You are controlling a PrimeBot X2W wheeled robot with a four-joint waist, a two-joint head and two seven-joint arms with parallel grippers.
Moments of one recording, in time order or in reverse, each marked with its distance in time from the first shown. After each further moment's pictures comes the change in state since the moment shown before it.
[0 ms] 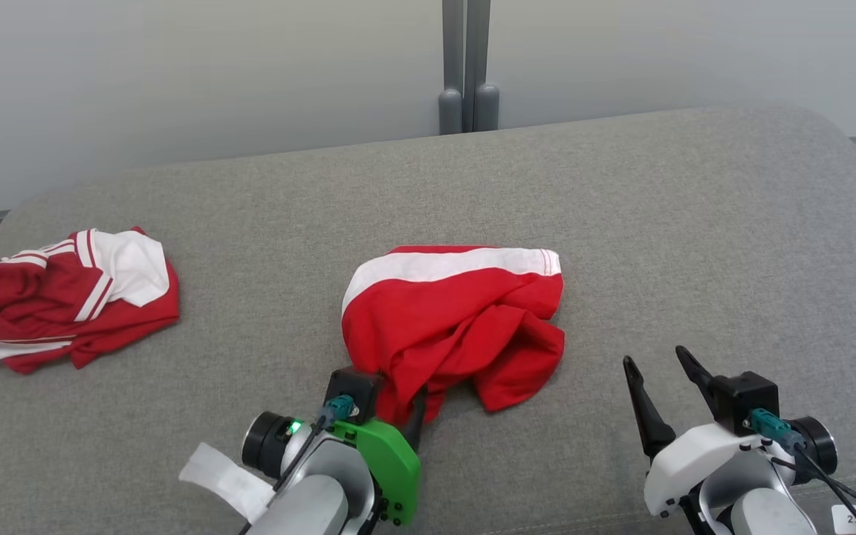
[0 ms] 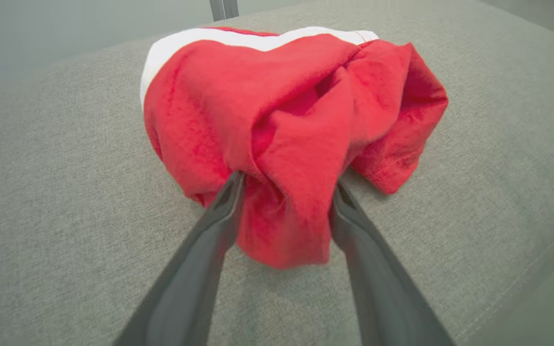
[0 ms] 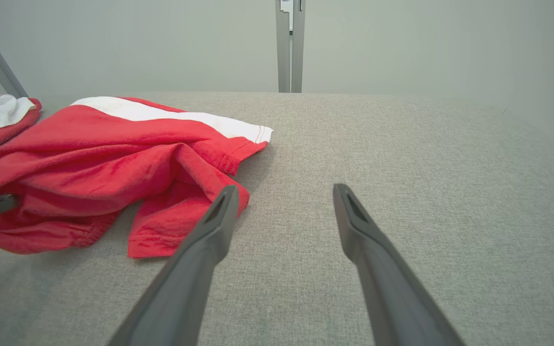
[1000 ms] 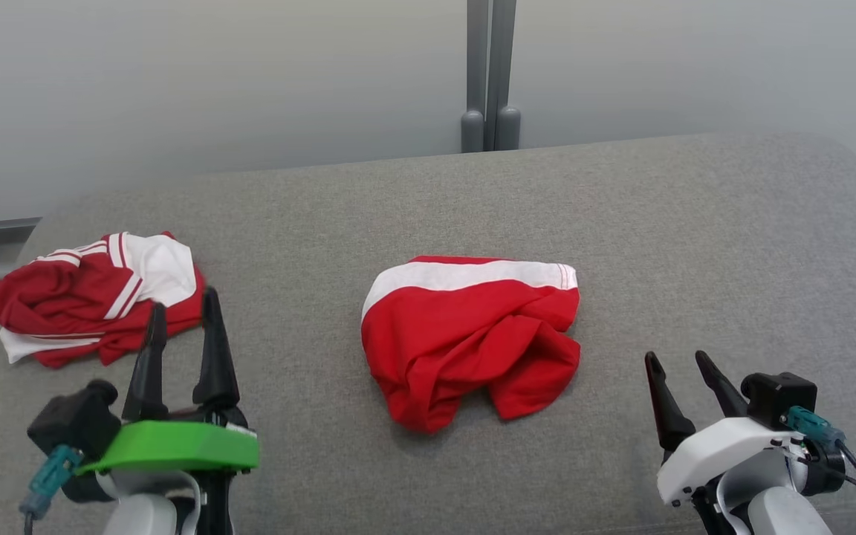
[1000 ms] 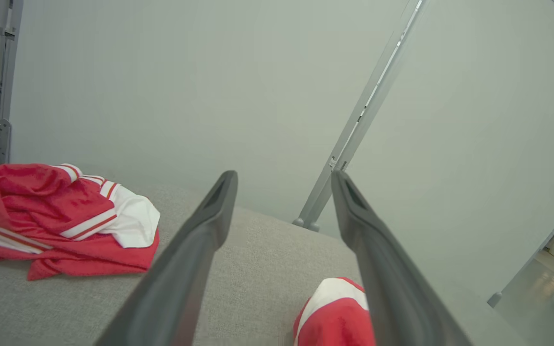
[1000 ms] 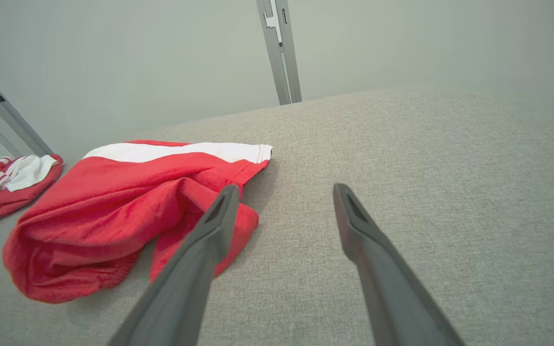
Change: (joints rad) left arm 0.266 0.069 0.611 -0.570 -0.155 -0.028 -0.165; right arm 0.004 0.001 -0.045 0.022 0.169 0.000 0.003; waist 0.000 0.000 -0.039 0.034
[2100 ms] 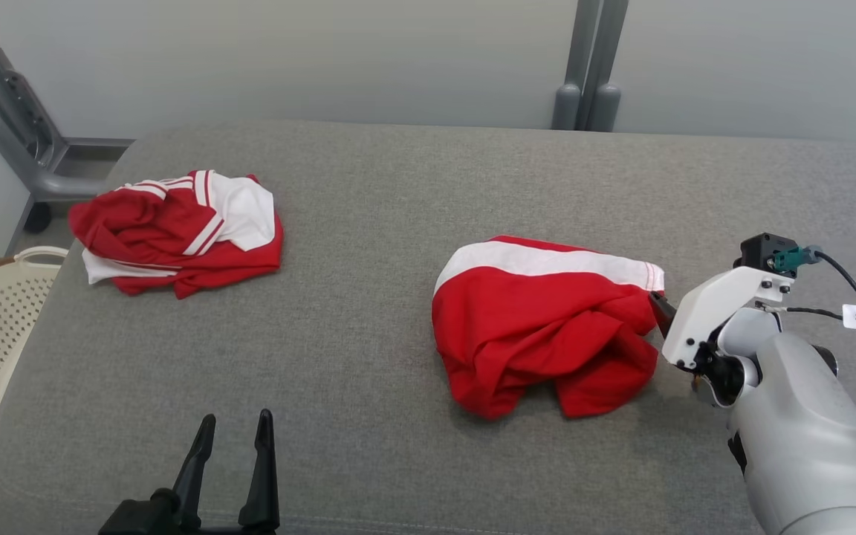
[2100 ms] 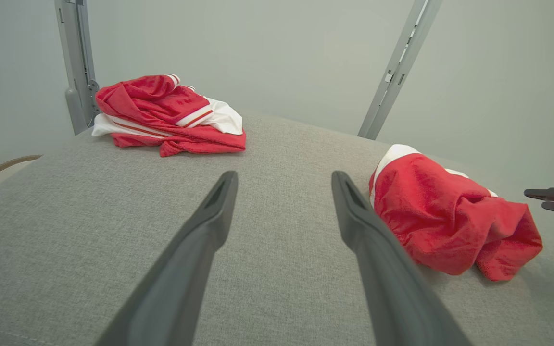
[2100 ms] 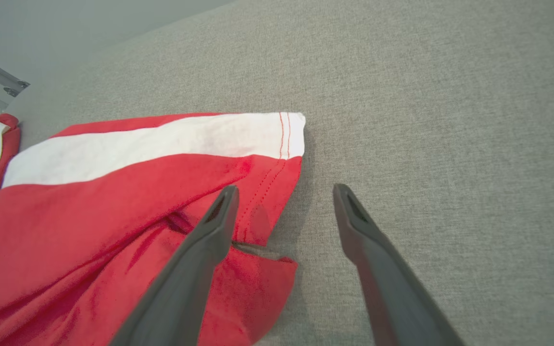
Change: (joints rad) left arm 0.313 -0.064 0.040 -0.065 0.322 -0.126 0.000; right arm -0.553 0.000 -0.217 0.612 -0.013 0.000 0.395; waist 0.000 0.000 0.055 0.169
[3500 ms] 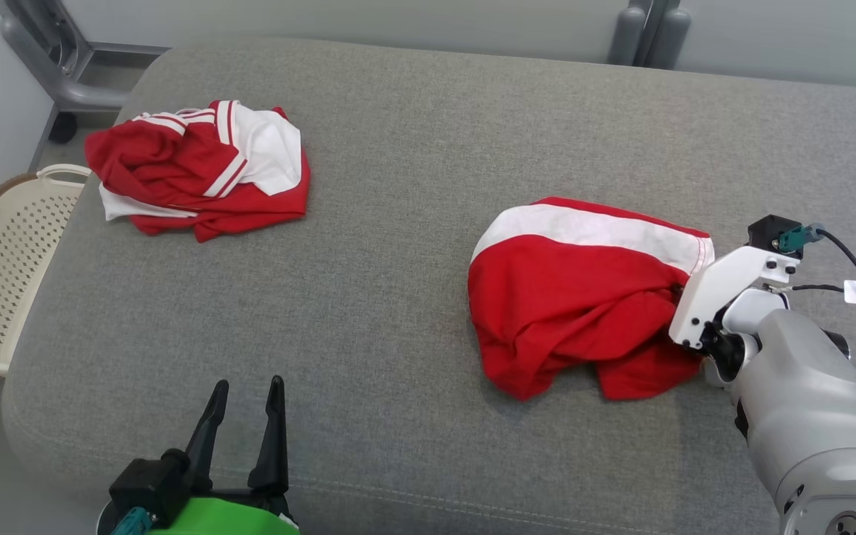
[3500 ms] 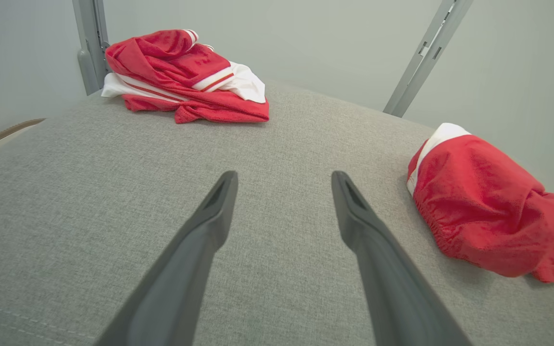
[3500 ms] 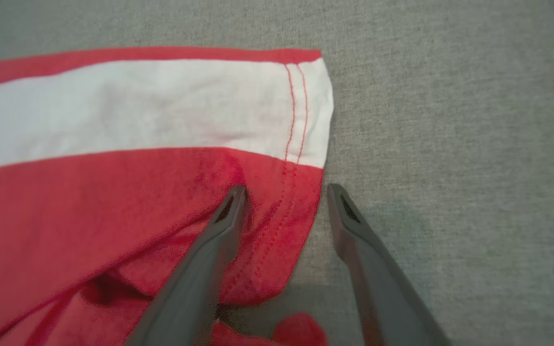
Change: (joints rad) left arm -0.114 -0.013 -0.007 0.093 -0.018 -0.036 0.000; right arm -0.207 -0.008 -0.287 0.339 -0.318 0.000 -0.096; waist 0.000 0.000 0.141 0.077
